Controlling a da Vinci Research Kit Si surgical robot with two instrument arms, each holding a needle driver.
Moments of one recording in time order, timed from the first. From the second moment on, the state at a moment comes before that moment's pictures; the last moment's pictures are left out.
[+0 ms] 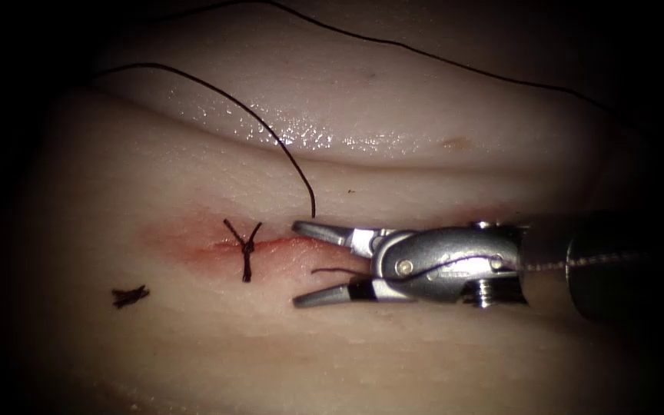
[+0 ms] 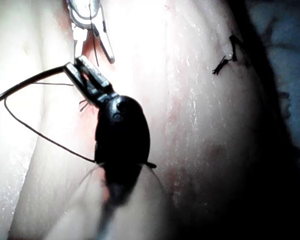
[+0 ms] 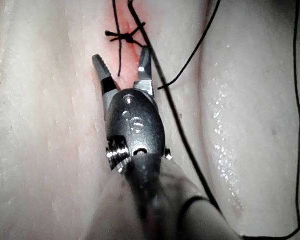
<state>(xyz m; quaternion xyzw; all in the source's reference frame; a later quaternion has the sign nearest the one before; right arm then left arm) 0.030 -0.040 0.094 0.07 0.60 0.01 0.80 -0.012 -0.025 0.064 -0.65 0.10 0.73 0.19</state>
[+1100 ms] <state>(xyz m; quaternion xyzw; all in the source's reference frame) 0.026 -0.053 0.074 0.22 0.59 -0.15 0.76 -0.014 -0.024 0.064 -0.64 0.09 0.74 0.19</state>
